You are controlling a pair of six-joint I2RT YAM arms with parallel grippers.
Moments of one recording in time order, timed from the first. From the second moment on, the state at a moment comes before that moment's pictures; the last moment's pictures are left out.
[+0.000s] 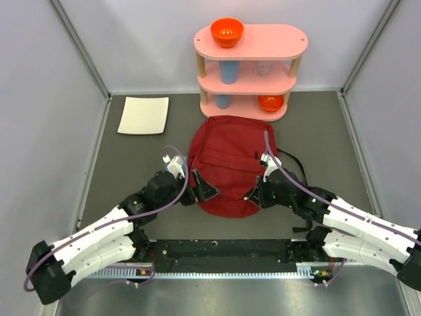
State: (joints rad) left arm -0.77 0.77 0.48 -0.13 0.14 -0.96; right arm 0.92 0.86 0.60 -0.43 0.08 0.60
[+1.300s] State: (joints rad) left arm -0.70 1.03 0.41 0.14 0.22 -1.08; right arm 0.87 0.77 0.57 -0.42 0.17 0.67
